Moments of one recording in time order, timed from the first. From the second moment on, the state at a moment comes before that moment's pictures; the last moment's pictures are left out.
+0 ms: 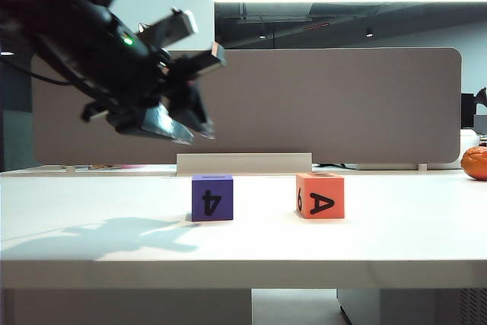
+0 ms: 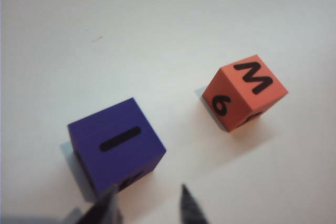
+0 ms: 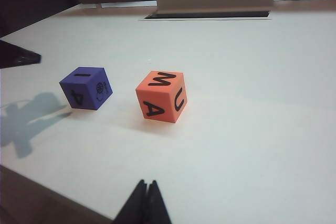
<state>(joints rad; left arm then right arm) -0.63 1.46 0.74 0.23 -0.01 -0.27 -0.01 0.00 0.01 -0.15 -0.47 0.08</state>
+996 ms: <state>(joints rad) -0.71 1.74 0.85 0.26 -0.31 -0.49 -0.01 0.00 0.01 -0.15 -0.47 0.08</state>
